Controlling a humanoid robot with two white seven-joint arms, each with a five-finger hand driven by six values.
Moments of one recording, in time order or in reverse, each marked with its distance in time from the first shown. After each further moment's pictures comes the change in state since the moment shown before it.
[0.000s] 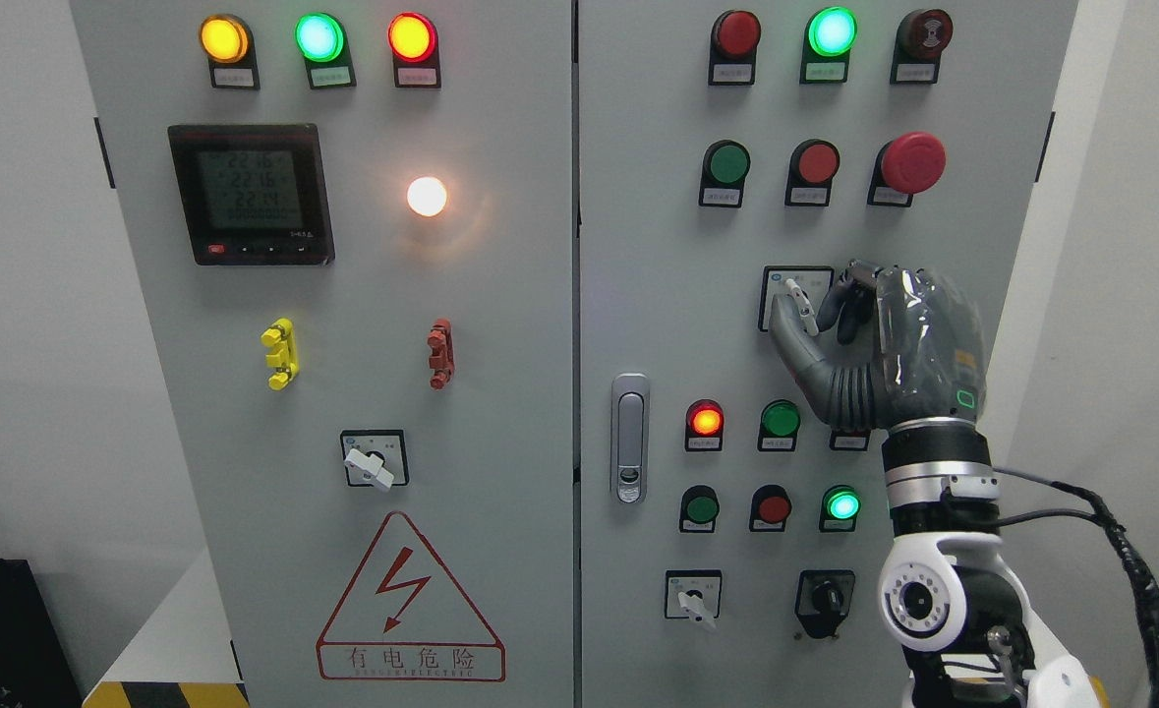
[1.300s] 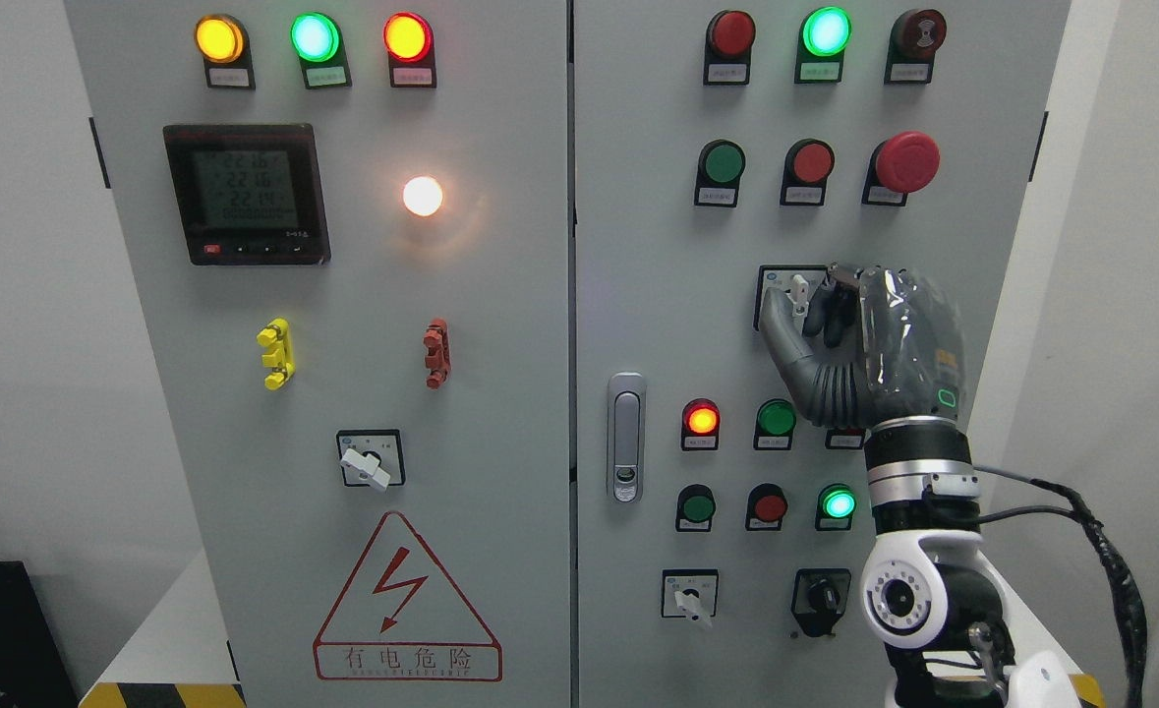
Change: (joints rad) left arm 0.000 0.000 0.000 0.000 0.000 0.000 0.001; right arm -0.004 0.019 0.008 0.013 -0.004 -0.001 -0.004
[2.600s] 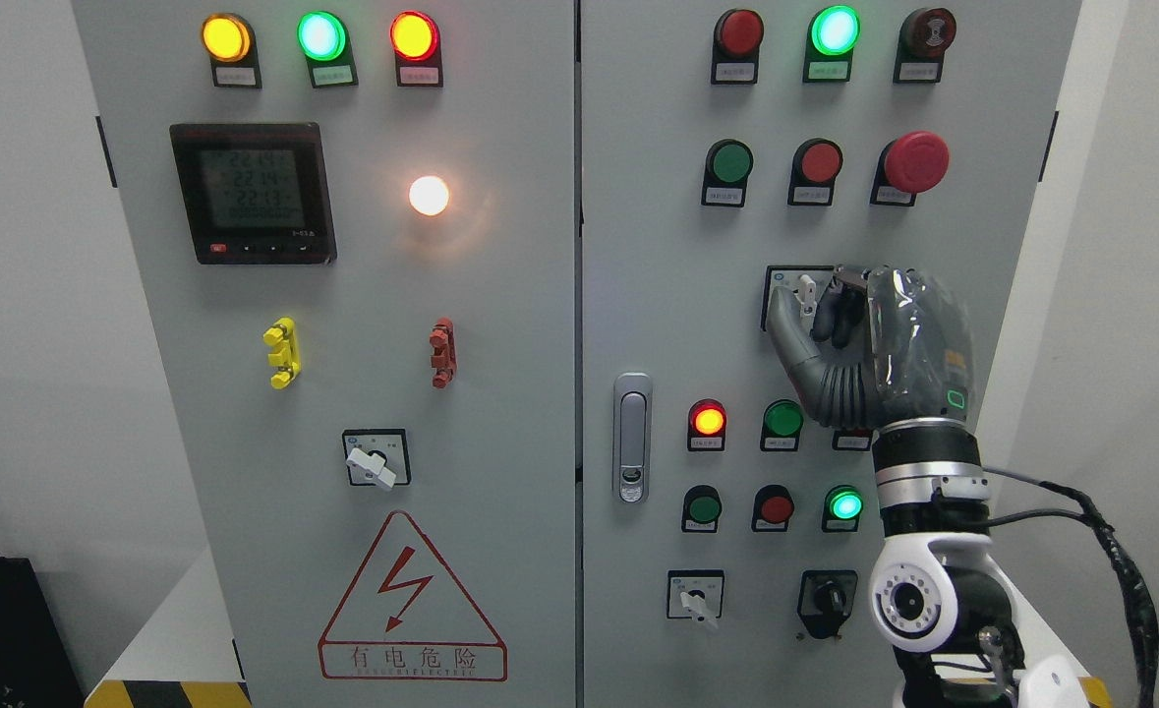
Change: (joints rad) left arm 0.000 0.000 0.000 0.000 0.000 0.000 -0.001; right arm 0.005 -0.008 -0.014 -0.016 0.000 -0.012 -0.003
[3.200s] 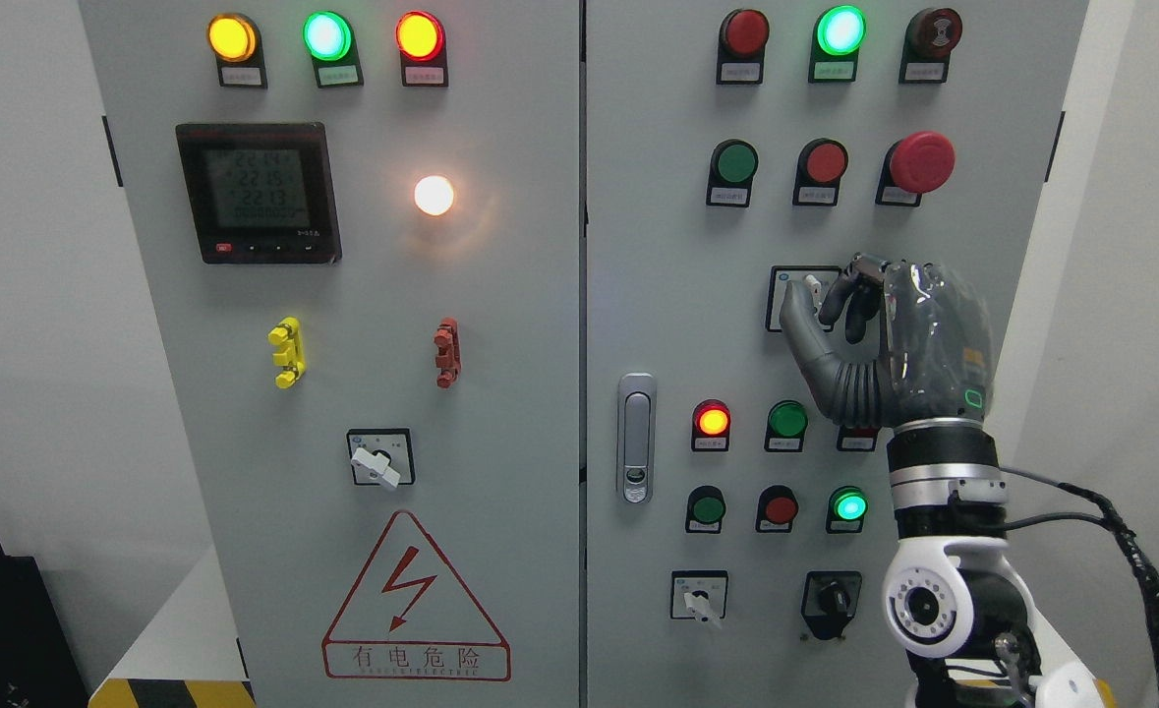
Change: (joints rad) left arm 0.000 0.000 0.000 0.000 0.000 0.000 0.000; right arm 0.021 -0.013 -0.021 -0.042 0.004 -0.039 -0.004
